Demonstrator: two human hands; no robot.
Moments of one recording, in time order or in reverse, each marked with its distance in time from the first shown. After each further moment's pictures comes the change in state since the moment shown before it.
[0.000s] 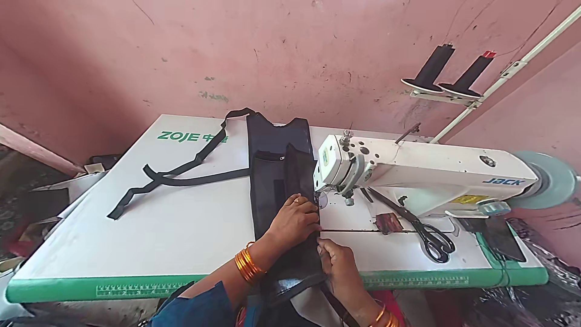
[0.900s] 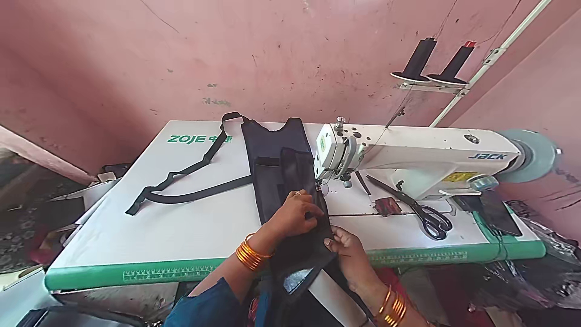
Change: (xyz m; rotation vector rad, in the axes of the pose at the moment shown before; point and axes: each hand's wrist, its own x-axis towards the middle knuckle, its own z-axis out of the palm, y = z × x) left_hand -0.008 0.011 -0.031 -0.302 -0.149 -0.029; right_hand -0.014 -0.015 -0.008 0.684 -0.035 0.548
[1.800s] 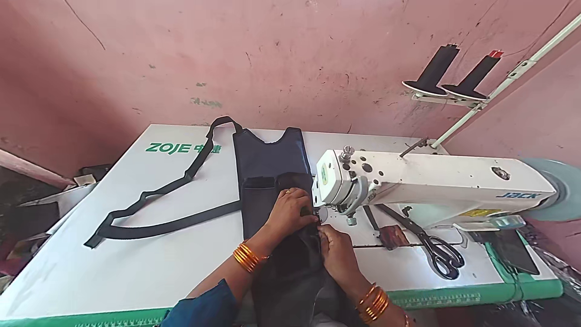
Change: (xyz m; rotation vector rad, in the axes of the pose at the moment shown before) left_hand 0.055 -0.053 -0.007 0.094 0.061 -0.247; right_hand 0.083 -0.012 0.004 -0.763 0.111 -0.601
